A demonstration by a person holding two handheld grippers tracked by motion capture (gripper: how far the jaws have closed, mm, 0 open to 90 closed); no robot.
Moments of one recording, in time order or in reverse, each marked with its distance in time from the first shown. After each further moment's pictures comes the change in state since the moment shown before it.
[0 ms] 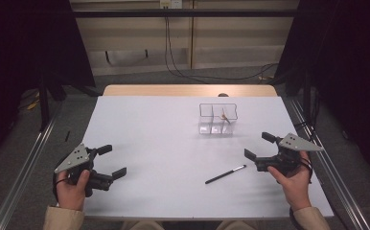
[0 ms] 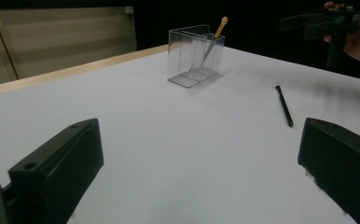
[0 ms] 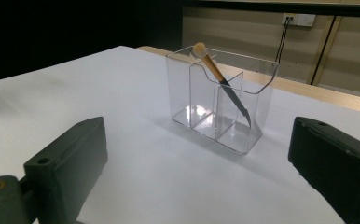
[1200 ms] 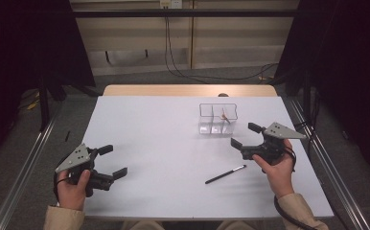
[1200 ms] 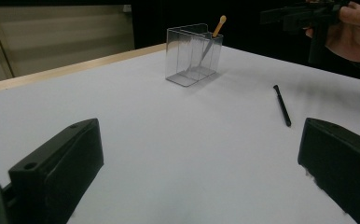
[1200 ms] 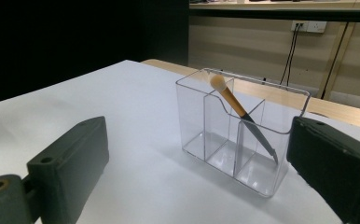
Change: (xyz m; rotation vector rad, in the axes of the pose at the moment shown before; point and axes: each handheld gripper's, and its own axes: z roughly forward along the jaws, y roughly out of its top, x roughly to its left) left arm 0.000 0.000 0.002 0.006 -0.007 -0.008; right arm 0.008 0.019 0.041 -0.030 0.025 0.020
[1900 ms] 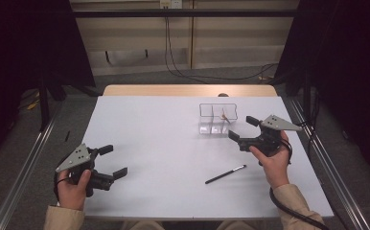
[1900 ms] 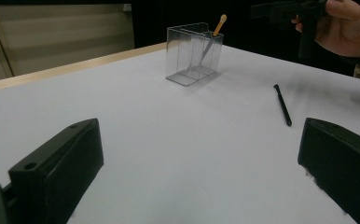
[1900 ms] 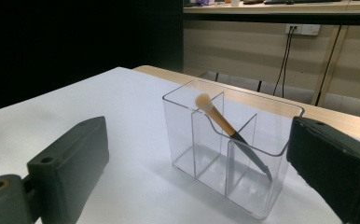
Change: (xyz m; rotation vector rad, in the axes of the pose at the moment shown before) left arm 0.000 0.000 0.001 0.001 -0.001 -0.001; right arm -0.009 0.010 0.018 -0.012 -0.014 0.020
